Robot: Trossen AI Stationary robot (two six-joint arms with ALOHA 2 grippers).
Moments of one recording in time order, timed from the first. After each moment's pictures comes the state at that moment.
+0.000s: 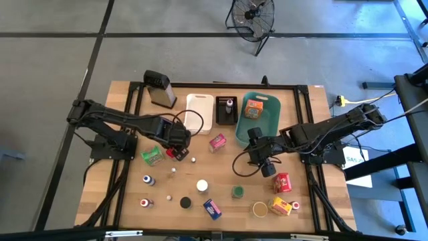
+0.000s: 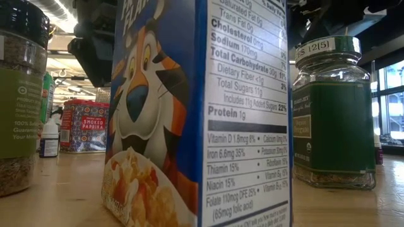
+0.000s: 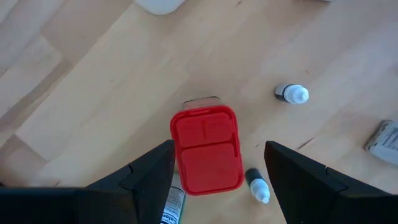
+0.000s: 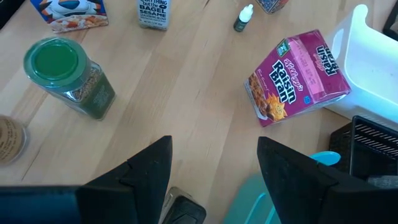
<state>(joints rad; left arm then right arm) -0.11 1.43 1.12 -1.10 -0.13 -0.94 0.31 1.30 1.00 -0.62 0.12 -0.14</state>
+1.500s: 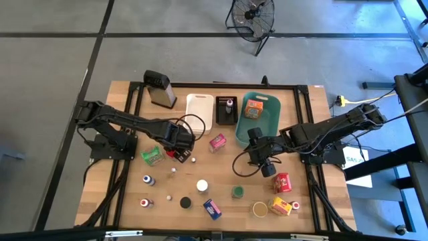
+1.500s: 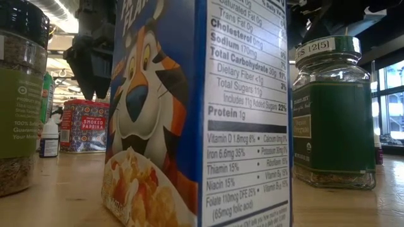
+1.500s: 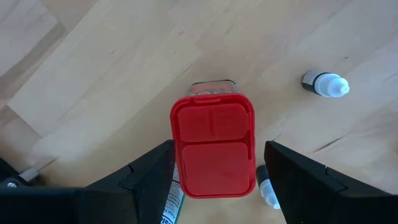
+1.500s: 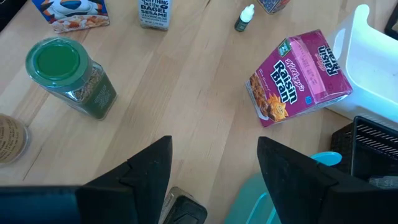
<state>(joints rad) -0.11 1.53 1.12 -1.12 -0.09 -1.01 0.31 1.30 1.00 -0.62 0.12 -0.14</state>
